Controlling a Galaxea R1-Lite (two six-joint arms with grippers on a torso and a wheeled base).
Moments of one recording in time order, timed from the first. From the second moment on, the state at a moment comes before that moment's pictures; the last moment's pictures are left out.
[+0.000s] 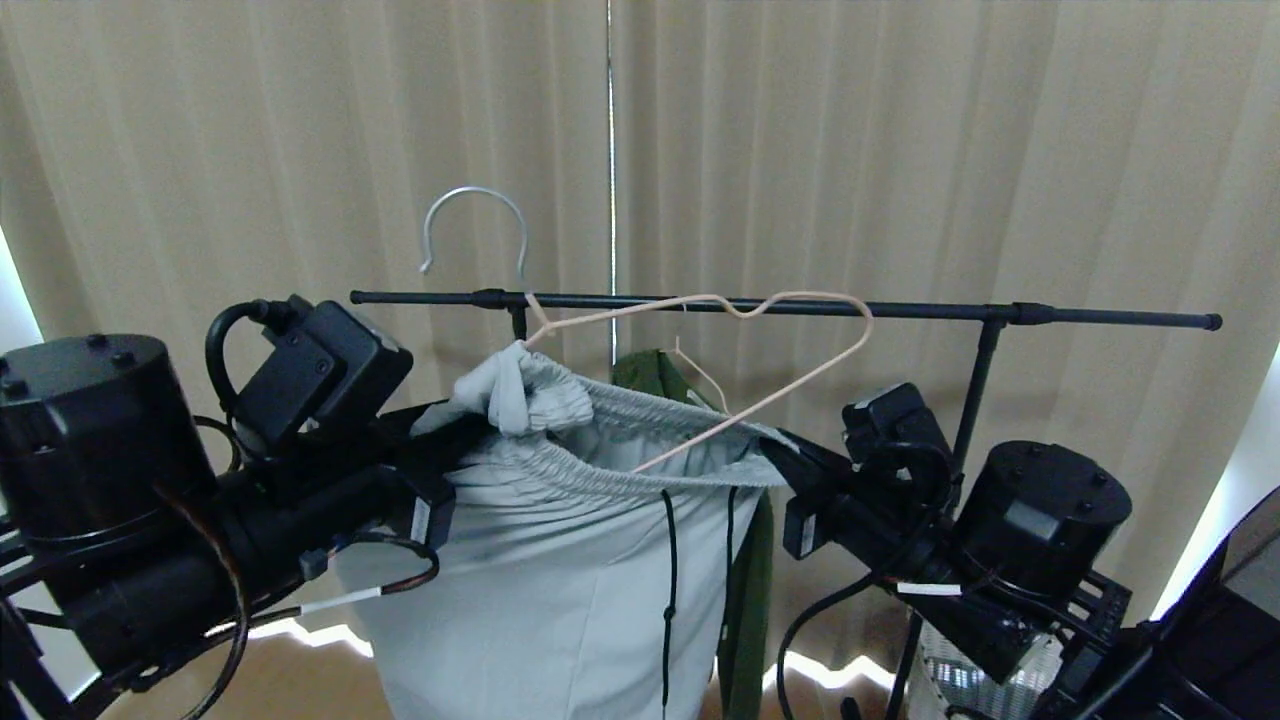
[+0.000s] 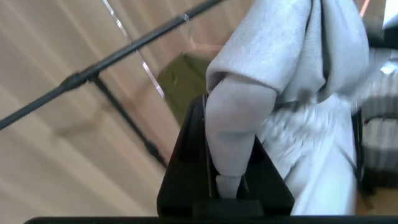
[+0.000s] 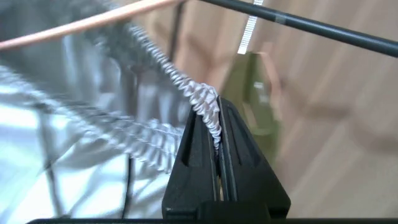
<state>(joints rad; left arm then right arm) -0.51 1.44 -0.51 -0.80 -0.01 0.38 0.63 1.94 -0.46 -1.45 -0.17 -0.05</state>
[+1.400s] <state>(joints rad) -0.35 1.43 -0.36 -0.79 0.10 0.65 0.75 1.84 -0.34 -1.43 -0.14 -0.17</state>
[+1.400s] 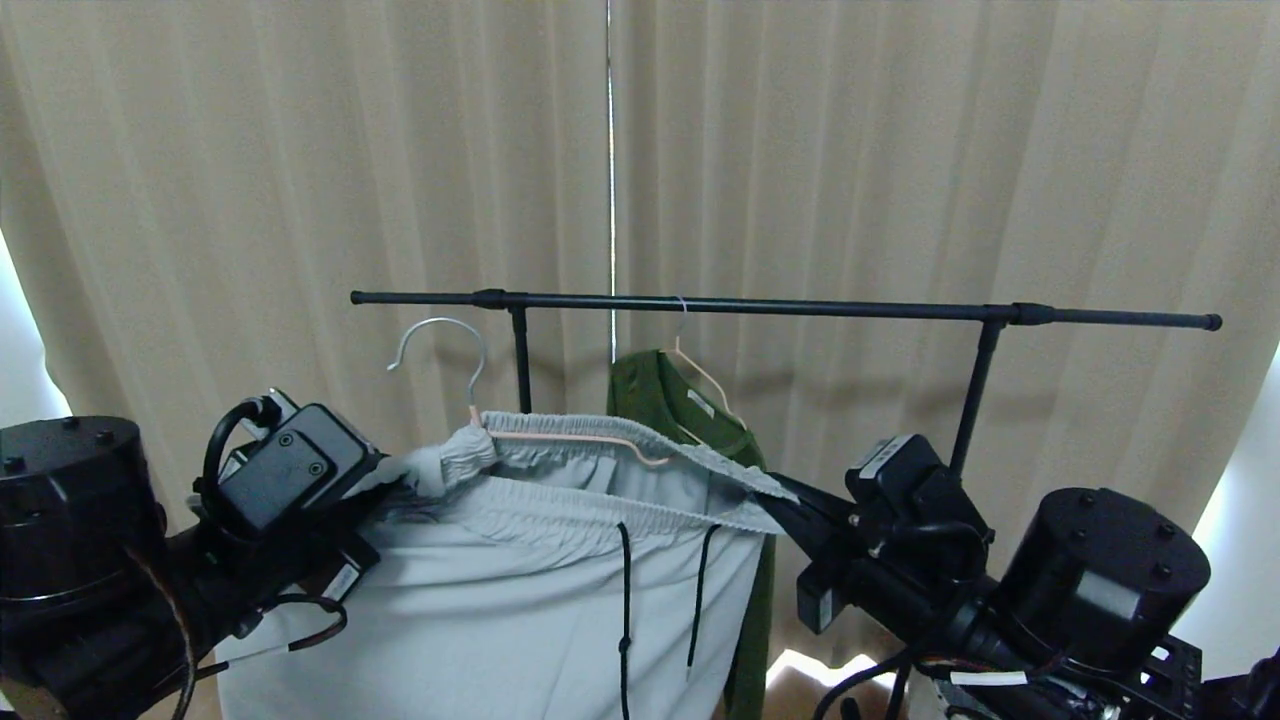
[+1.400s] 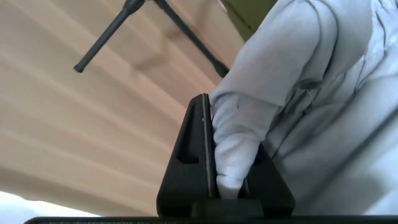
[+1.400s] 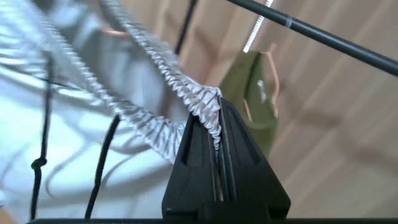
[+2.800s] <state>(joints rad) -0.57 1.61 -0.55 -0.80 0.19 0.59 0.68 1.66 -0.66 -0.86 -0.15 -0.42</state>
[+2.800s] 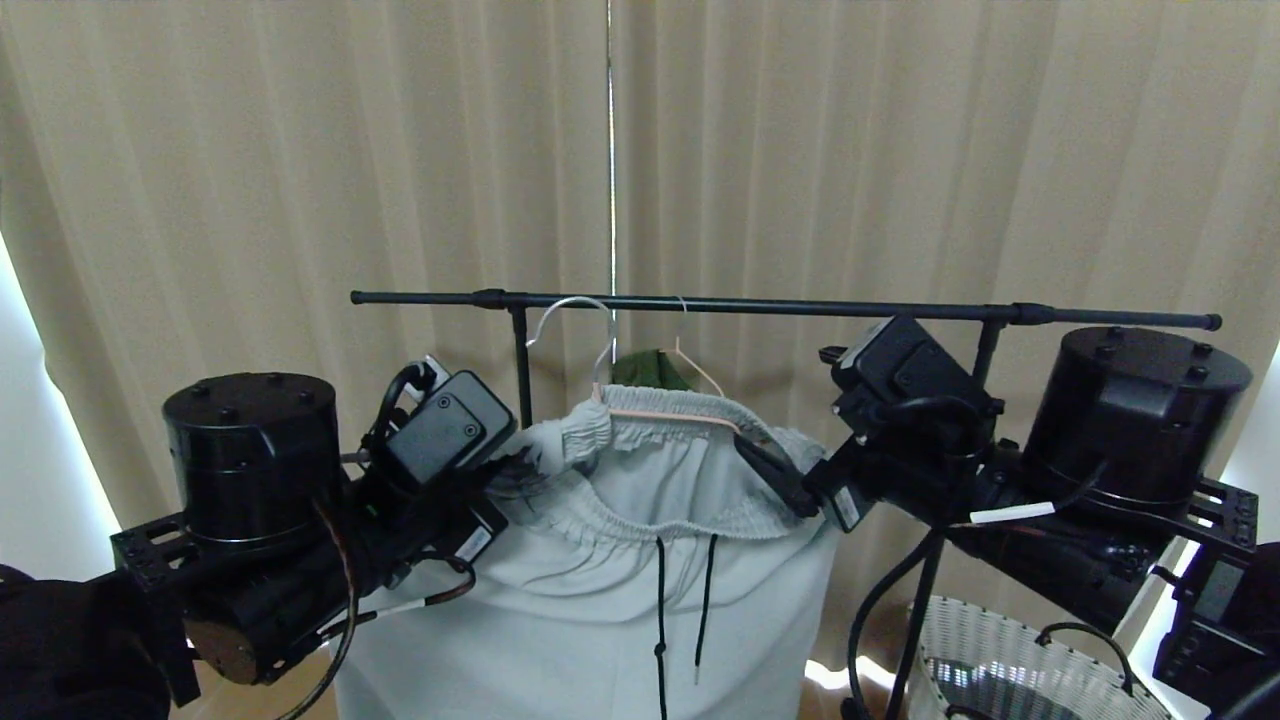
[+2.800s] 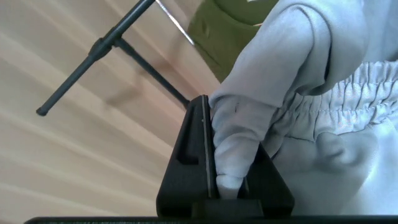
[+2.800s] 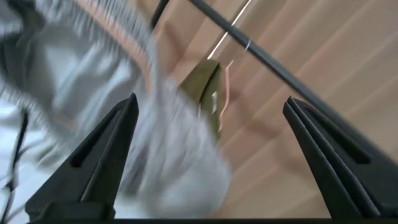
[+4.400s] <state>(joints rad) -0.62 1.60 -0.52 -0.88 0.19 0.61 0.69 1.79 -0.79 -0.82 -0.15 -0.44</state>
